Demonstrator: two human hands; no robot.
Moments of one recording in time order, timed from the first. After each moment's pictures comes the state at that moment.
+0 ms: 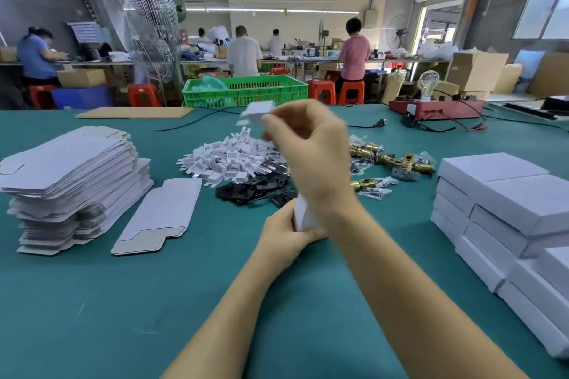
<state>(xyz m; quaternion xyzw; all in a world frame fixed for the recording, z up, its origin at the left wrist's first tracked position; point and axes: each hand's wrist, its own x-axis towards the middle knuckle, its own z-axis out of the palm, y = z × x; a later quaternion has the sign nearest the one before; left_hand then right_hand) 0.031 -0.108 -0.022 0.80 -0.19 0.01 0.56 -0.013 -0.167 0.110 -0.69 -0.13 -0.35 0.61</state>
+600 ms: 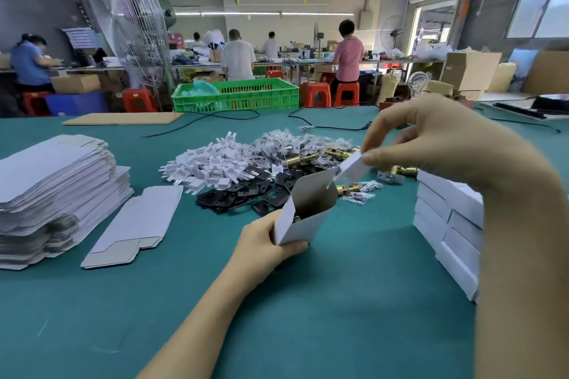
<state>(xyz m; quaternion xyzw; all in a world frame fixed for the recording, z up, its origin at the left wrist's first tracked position) 0.026 -0.107 -0.017 0.79 -0.20 0.00 0.58 -0.060 -0.320 0.165 -0.92 -0.13 -0.14 0.34</state>
